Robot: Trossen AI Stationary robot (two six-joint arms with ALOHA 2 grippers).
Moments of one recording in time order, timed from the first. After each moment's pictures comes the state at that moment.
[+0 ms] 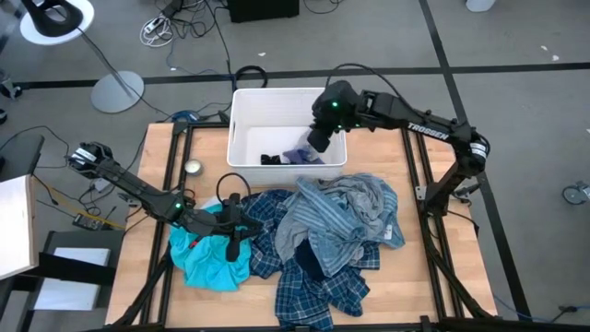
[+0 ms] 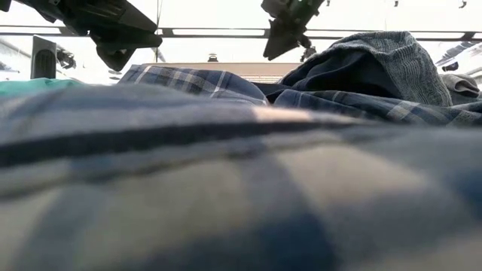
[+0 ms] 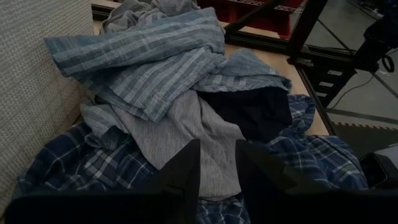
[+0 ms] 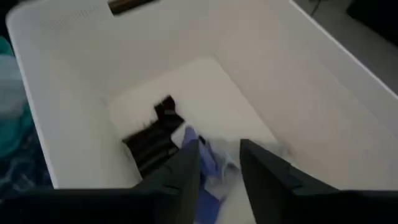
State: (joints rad) left arm -0.49 1.09 0.55 0.14 -0.45 -0.40; right arm -0.35 1.63 1.72 -0.86 0.15 0.12
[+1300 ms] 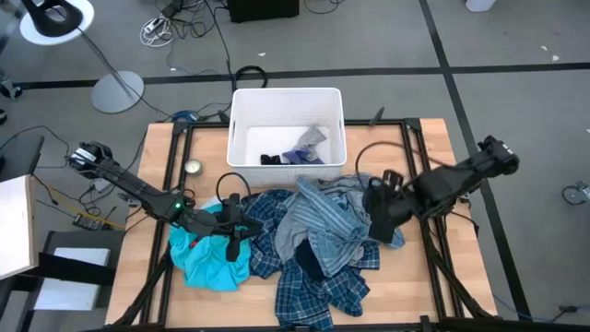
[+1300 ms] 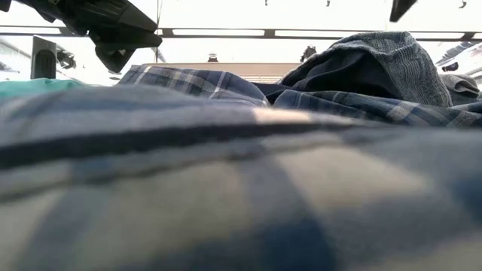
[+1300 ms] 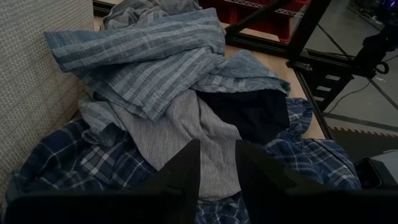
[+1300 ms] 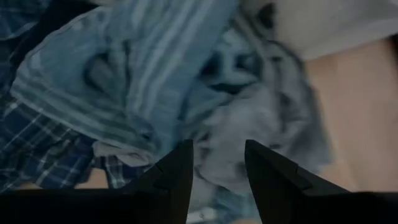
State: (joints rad) left arm -0.49 1.09 0.55 0.14 -0.45 -0.43; right arm 0.48 1.35 1.43 -1.37 0.39 0.72
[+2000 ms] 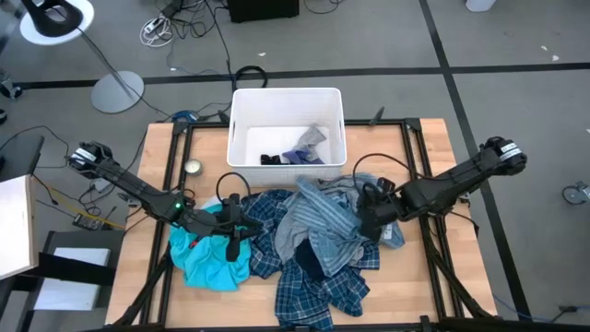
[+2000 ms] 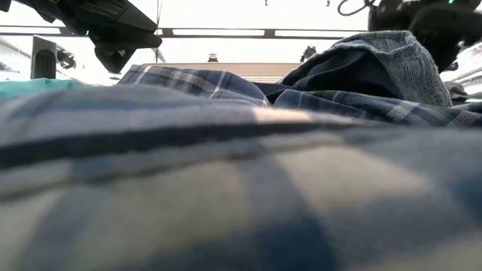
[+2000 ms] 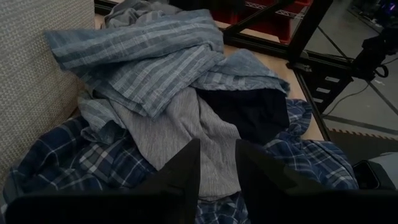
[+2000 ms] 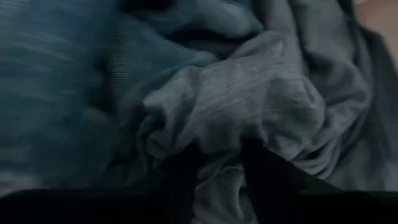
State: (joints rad) left arm -0.49 1.09 0.55 0.14 -0.45 -0.45; right arm 0.36 1.25 0.89 -0.93 0.40 0.69
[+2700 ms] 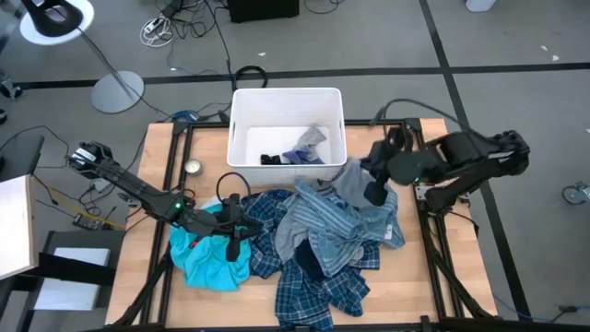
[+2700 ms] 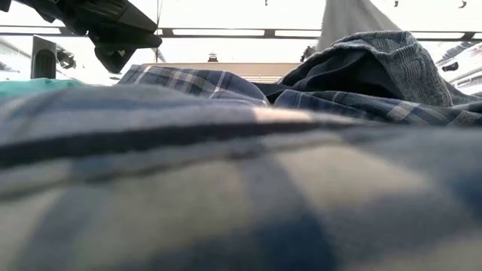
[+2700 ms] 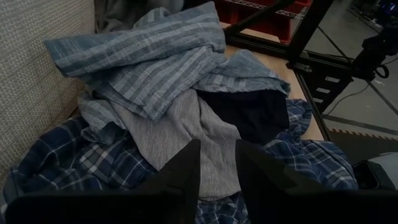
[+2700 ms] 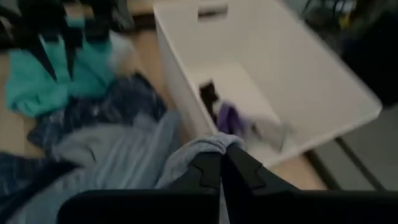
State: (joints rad) left arm -0.49 1.09 0.55 0.14 -0.45 -0.45; right arm 0.29 1.28 1.68 -1.20 0.63 0.39
